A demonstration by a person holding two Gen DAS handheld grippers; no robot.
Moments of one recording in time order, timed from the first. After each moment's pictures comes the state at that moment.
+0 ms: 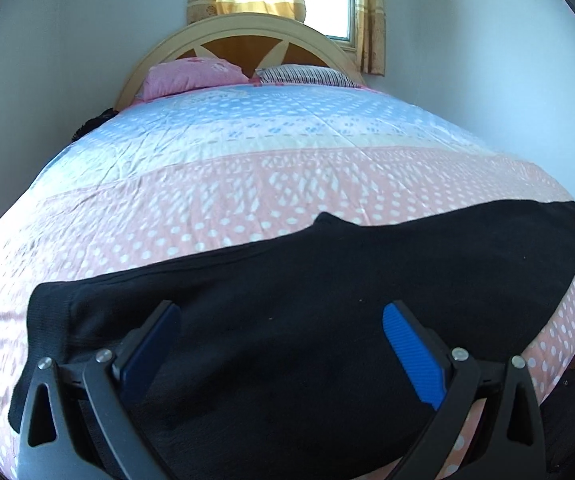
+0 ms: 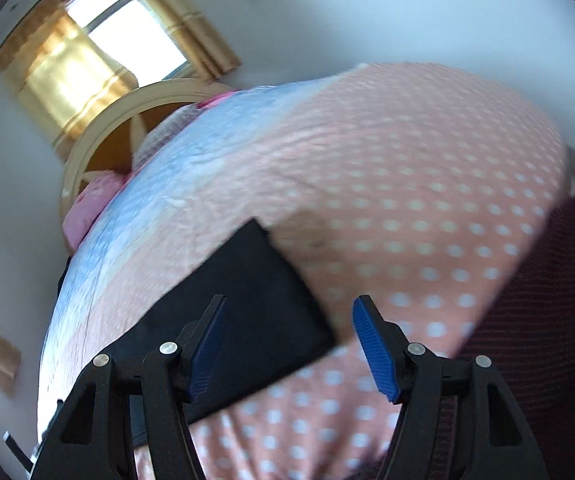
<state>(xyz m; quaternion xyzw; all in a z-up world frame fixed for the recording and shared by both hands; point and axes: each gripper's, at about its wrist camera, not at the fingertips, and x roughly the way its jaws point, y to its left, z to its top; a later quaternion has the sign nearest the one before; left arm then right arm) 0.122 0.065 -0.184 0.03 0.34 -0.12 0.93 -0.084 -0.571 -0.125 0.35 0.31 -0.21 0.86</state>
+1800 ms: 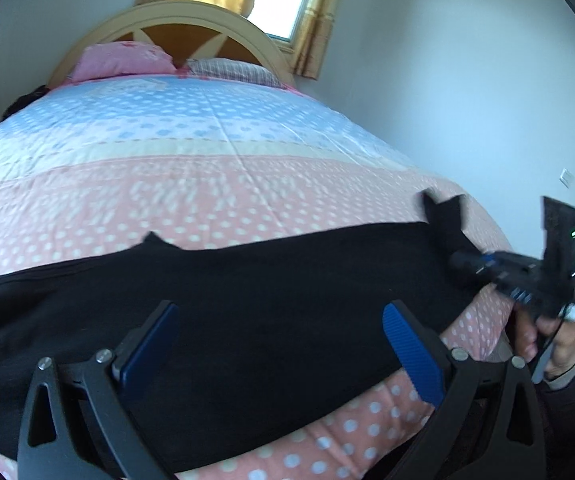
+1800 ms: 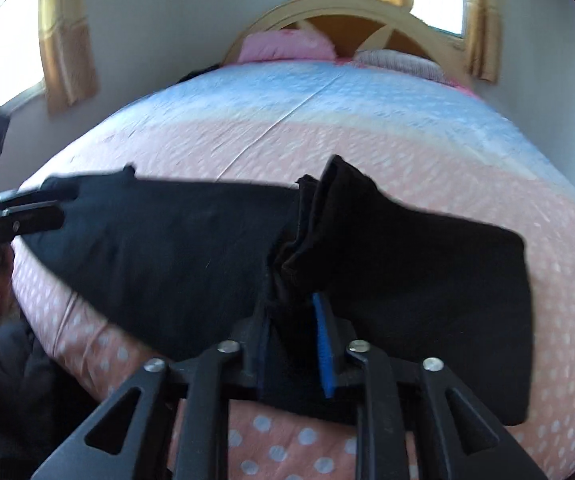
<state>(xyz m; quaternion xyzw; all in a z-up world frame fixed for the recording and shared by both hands) 0.106 -0.008 -0.153 -0.05 0.36 -0.27 0.89 0.057 -0.255 -0.134 -0.03 0.39 0.11 0.91</state>
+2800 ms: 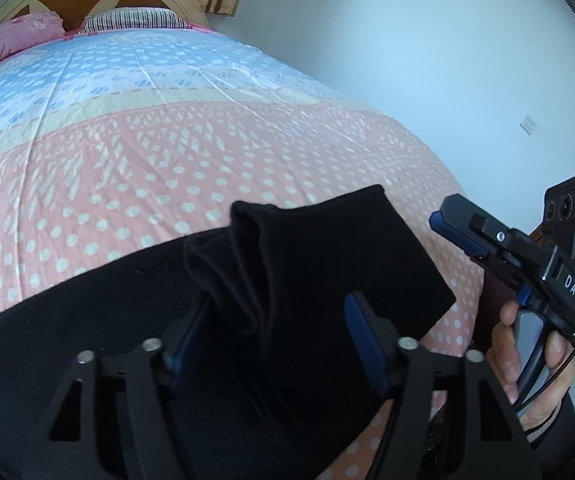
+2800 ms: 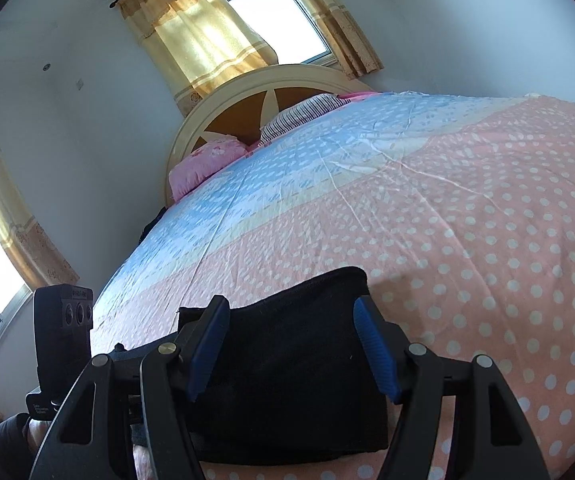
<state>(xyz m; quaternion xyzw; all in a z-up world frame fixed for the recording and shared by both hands) 0.147 -0.204 -0.170 -0.01 0.44 -0.39 0.81 0.024 -0.406 -0.110 0.25 0.25 0.00 0.93</state>
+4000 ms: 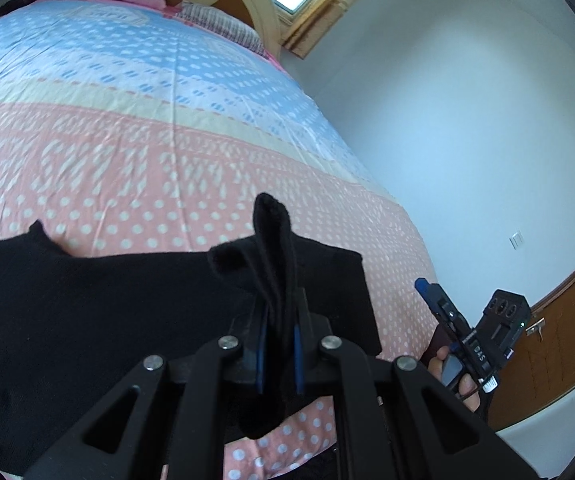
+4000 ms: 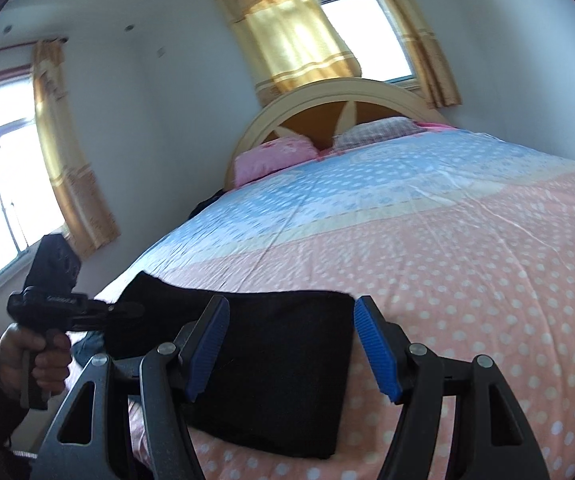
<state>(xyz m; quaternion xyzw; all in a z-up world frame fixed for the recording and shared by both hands) 0.151 -0.044 -0.134 -0.20 0.44 -0.33 0.81 0.008 -0.345 -0.090 0.15 0.22 0.12 0.96</state>
